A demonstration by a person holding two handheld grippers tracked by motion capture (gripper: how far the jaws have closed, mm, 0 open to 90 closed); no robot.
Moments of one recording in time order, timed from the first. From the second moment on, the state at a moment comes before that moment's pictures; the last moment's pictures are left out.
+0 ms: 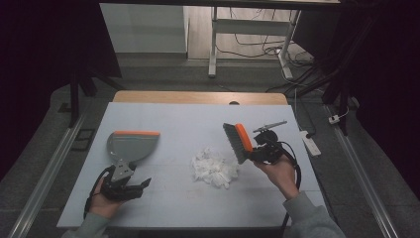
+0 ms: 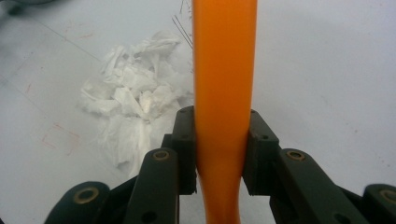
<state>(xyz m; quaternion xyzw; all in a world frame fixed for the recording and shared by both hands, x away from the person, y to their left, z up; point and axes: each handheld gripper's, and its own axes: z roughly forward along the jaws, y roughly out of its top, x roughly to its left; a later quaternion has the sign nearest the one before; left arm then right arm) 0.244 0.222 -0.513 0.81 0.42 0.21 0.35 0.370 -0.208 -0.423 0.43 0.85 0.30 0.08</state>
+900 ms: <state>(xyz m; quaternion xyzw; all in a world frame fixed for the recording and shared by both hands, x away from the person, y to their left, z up) 0.244 0.222 -0.514 0.81 0.42 0.21 0.35 0.383 -0.171 -0.439 0.41 0.85 0.31 0.09</state>
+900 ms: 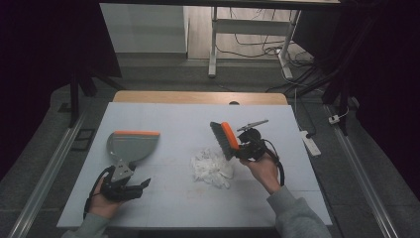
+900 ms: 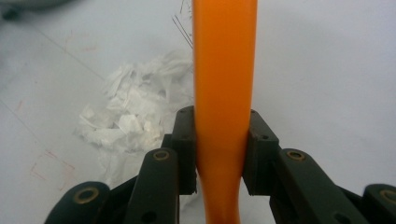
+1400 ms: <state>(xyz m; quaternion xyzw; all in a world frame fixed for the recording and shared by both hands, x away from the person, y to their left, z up) 0.244 0.223 -0.513 0.81 0.43 0.21 0.35 0.373 -0.212 -0.417 0.41 0.84 0.35 0.09</state>
